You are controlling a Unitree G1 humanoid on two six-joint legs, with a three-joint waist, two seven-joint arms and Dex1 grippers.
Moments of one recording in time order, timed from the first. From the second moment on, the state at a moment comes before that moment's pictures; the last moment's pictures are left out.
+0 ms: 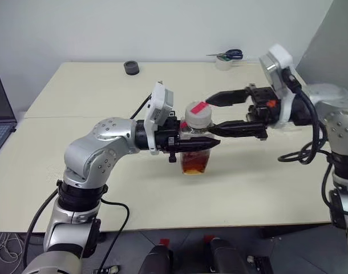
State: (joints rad) left arm -0.66 0.51 -0.07 -0.32 -0.72 0.73 -0.97; right arm -0.86 -0.75 -0.02 -0.24 0.85 0.96 1.06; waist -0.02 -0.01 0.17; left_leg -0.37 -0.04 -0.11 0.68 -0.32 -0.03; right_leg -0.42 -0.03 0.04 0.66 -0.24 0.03
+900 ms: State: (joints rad) left arm -0.68 0.43 -0.10 -0.22 -0.58 0.58 -0.90; right arm -0.78 -0.47 -0.03 -0.51 0.86 0.97 0.45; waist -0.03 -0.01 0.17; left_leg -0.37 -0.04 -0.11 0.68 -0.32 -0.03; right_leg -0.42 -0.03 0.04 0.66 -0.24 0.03
